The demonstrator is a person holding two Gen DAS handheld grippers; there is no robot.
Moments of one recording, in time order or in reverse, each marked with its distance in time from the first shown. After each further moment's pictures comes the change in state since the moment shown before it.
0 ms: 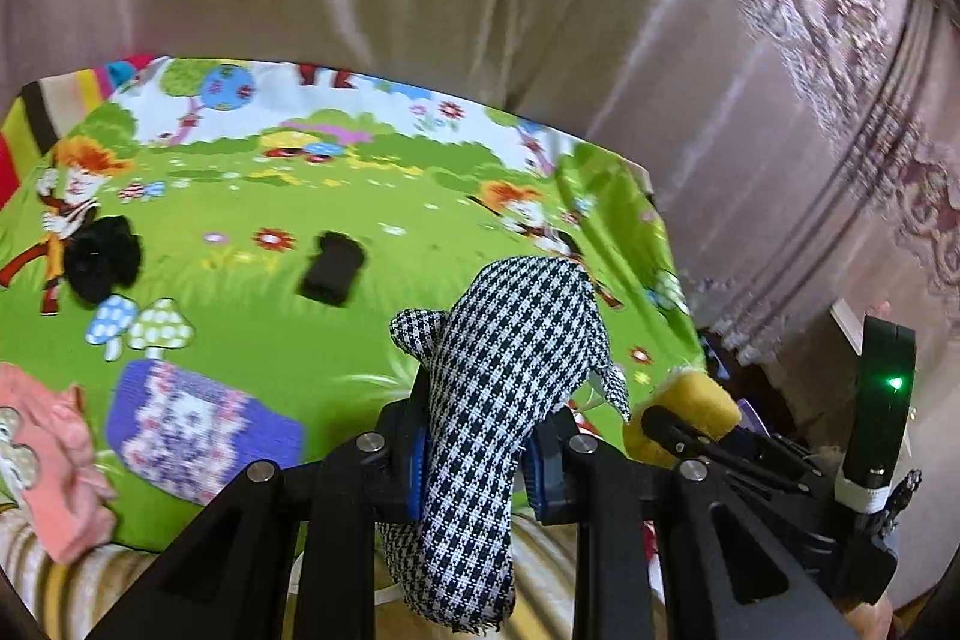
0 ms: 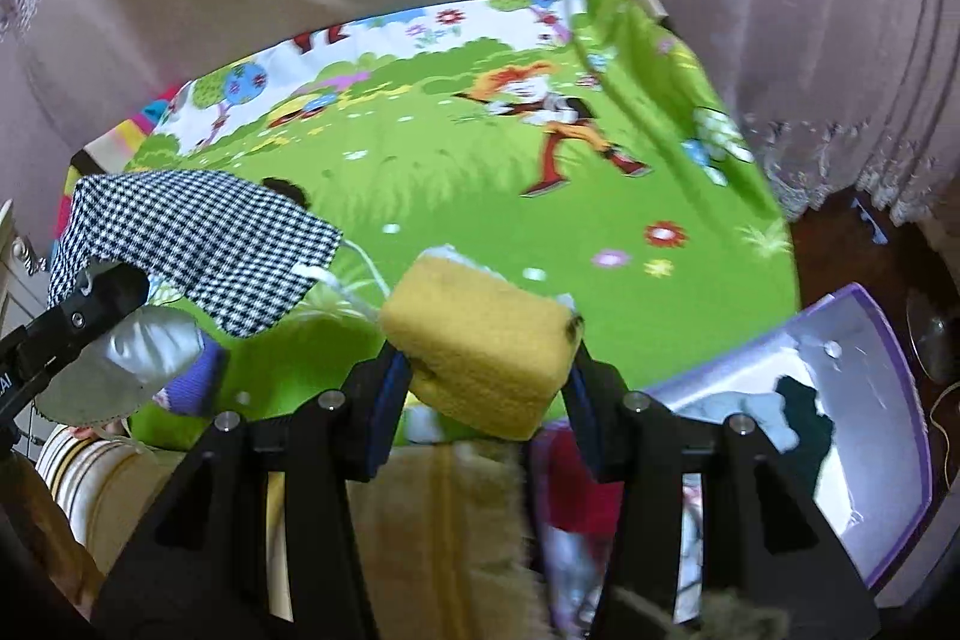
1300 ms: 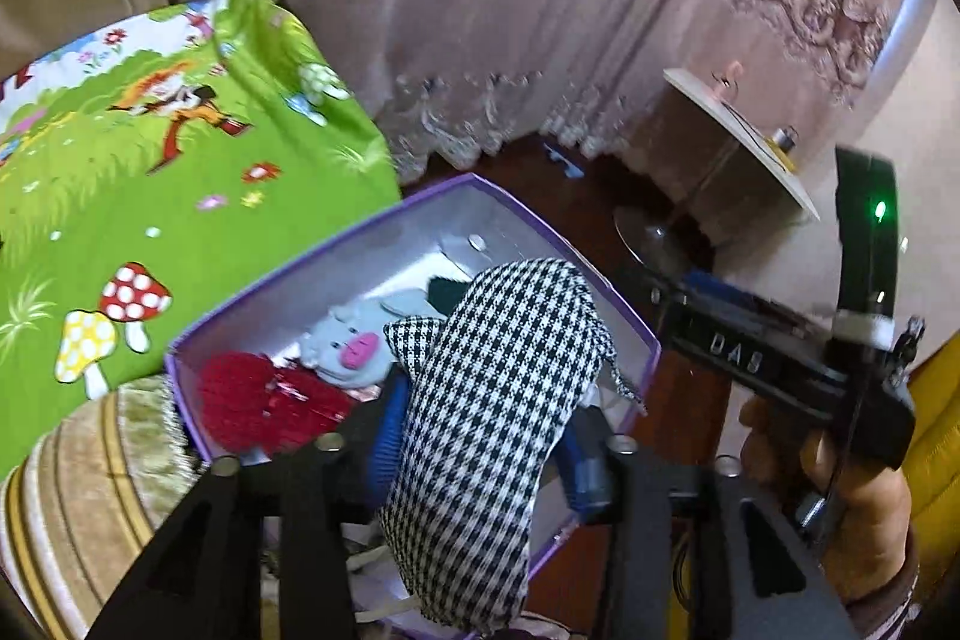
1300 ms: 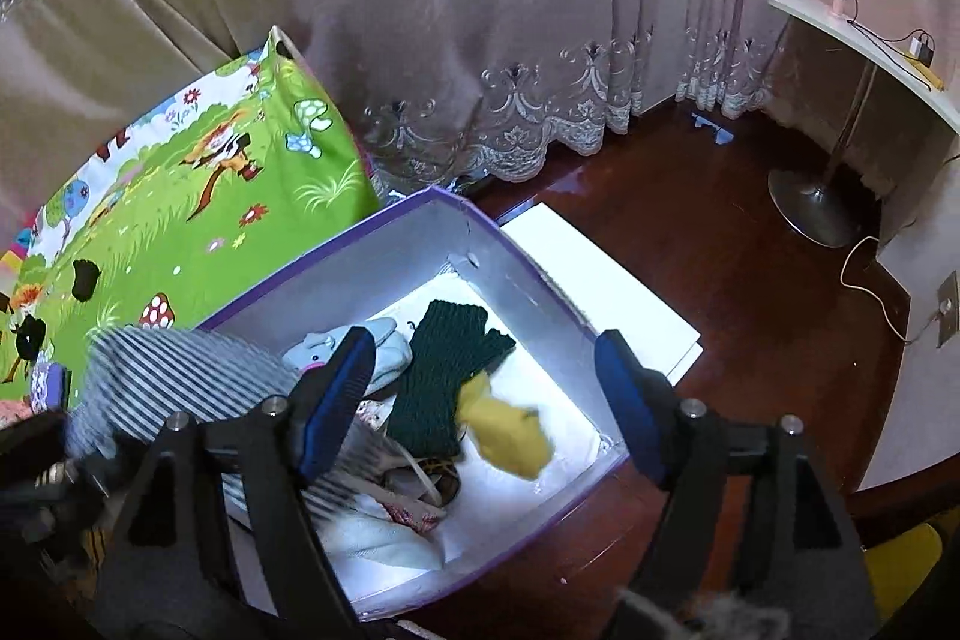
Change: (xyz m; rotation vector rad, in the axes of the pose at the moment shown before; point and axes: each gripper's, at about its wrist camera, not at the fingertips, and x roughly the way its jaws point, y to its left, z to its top) left arm 0.053 -0.243 -0.116 0.383 0.359 -0.311; right arm -0.101 -0.249 -0.080 0.316 -0.040 -0.268
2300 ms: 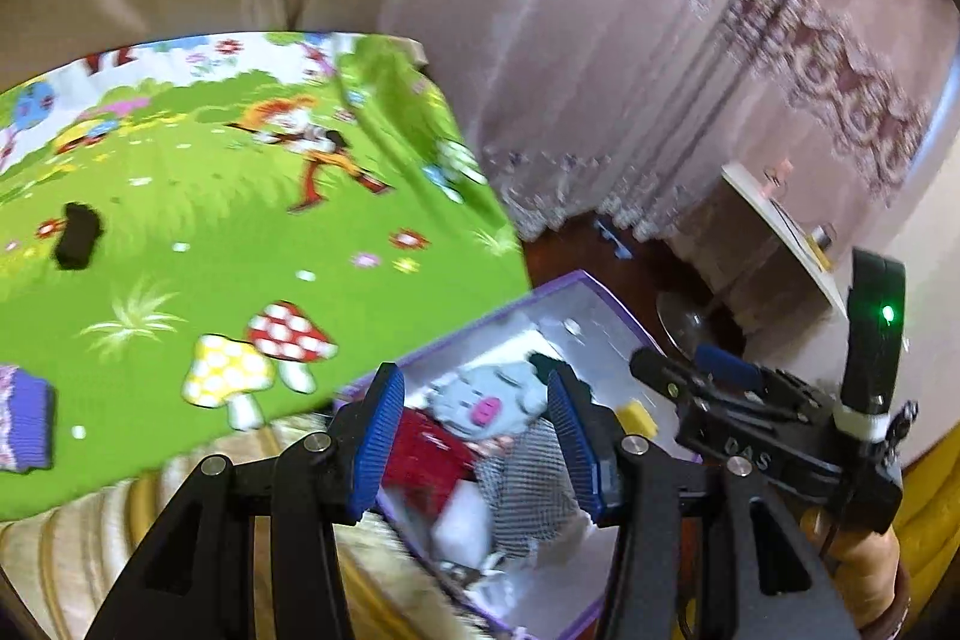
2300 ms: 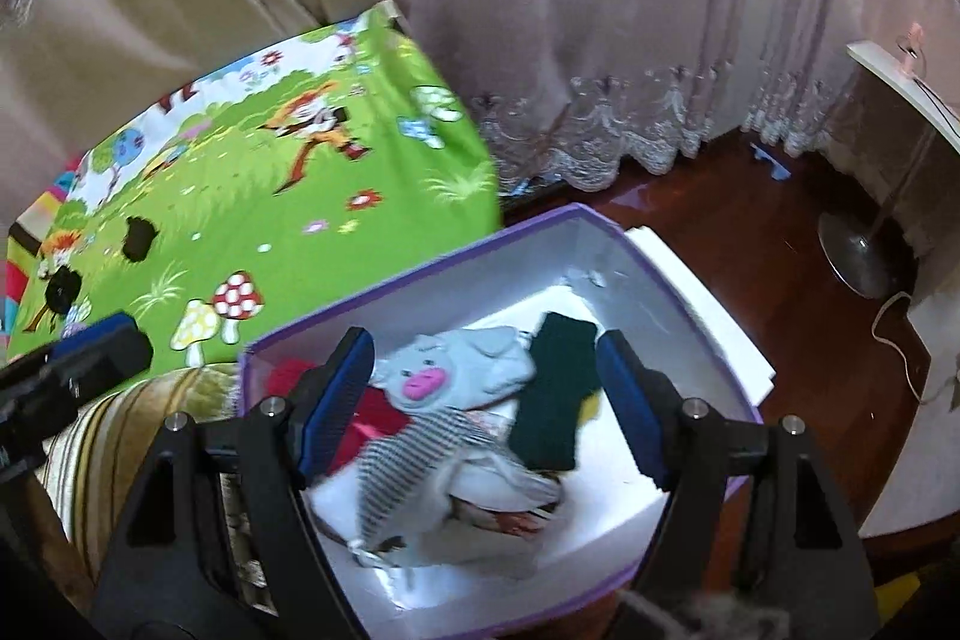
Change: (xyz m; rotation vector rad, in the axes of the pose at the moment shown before) left arm -0.070 0.096 0.013 -0.177 -0.178 0.093; right arm 0.000 0.094 0.007 -0.157 0.019 0.103
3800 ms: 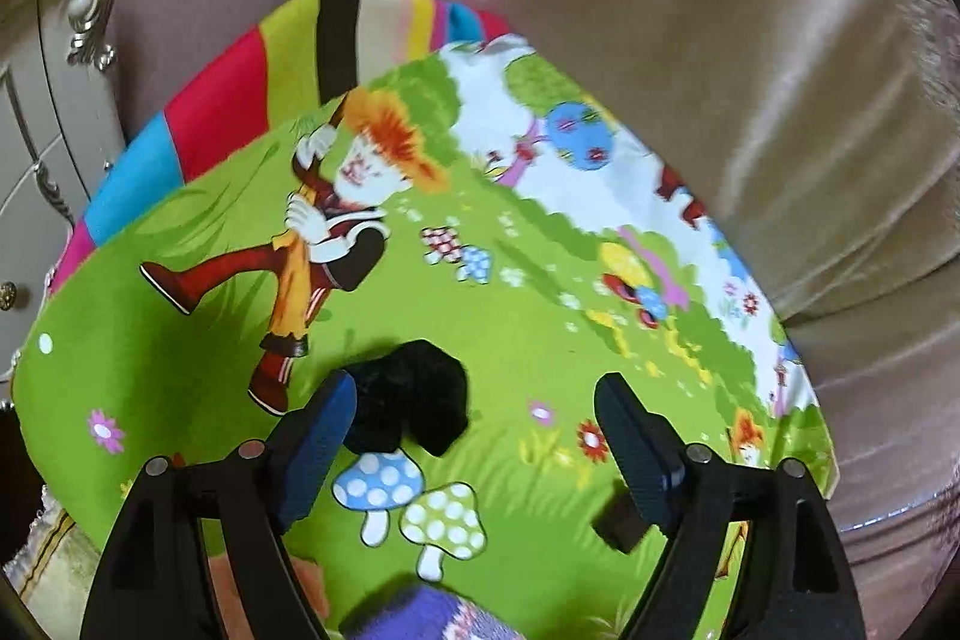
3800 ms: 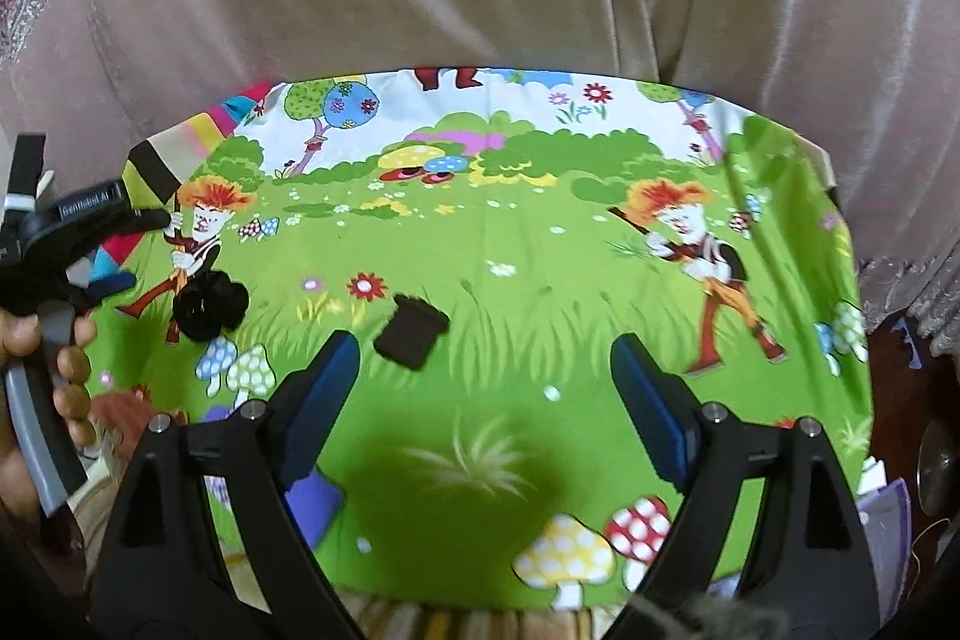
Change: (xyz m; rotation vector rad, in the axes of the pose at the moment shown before) left arm -0.131 0.409 0.052 -0.877 -0.258 0.536; right arm 0.065 0.330 0.089 -0.379 -0.051 0.303
